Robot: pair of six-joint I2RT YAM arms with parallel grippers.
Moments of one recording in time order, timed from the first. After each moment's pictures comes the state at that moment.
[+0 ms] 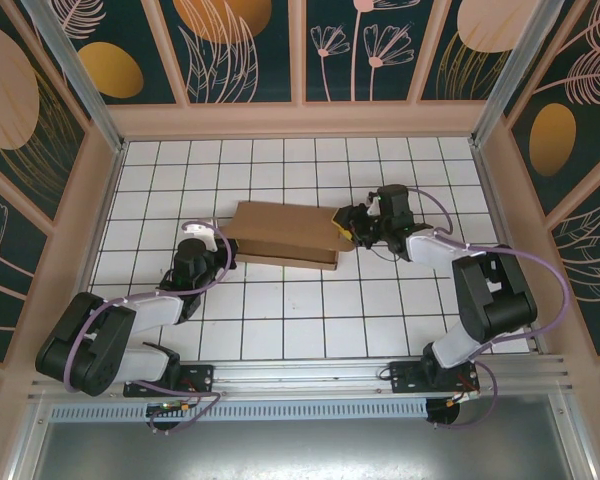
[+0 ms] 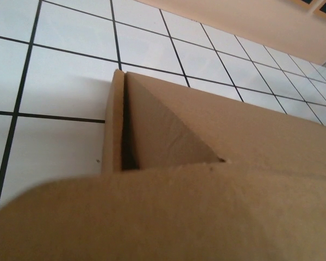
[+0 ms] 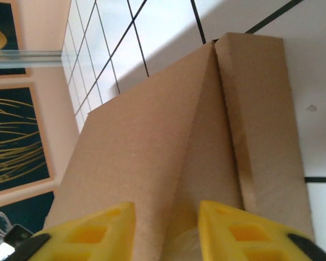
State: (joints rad) left arm -0.38 1.33 0.28 0.68 0.04 -0.46; right arm 0.35 1.59 0.79 0.11 -0.52 1.07
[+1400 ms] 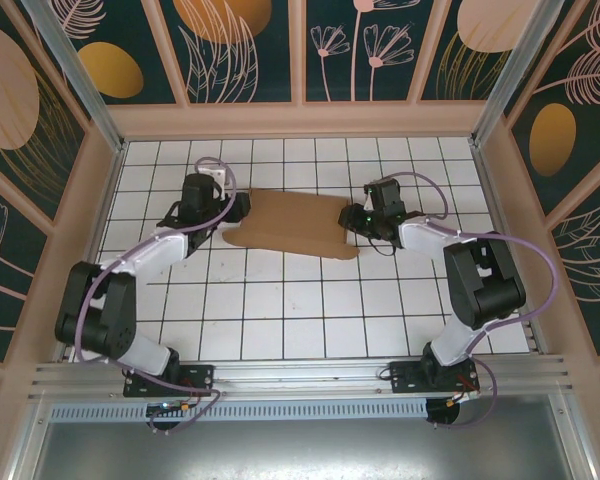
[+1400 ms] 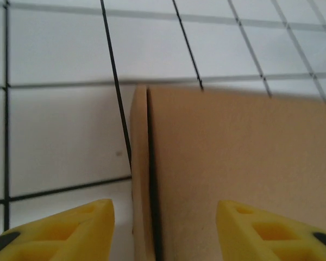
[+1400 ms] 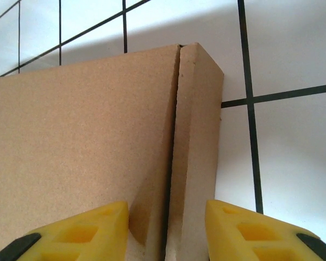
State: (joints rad) left arm -0.29 1.60 0.89 0.02 0.18 -0.27; right arm 0.37 1.69 0.93 -0.08 -0.24 0.59
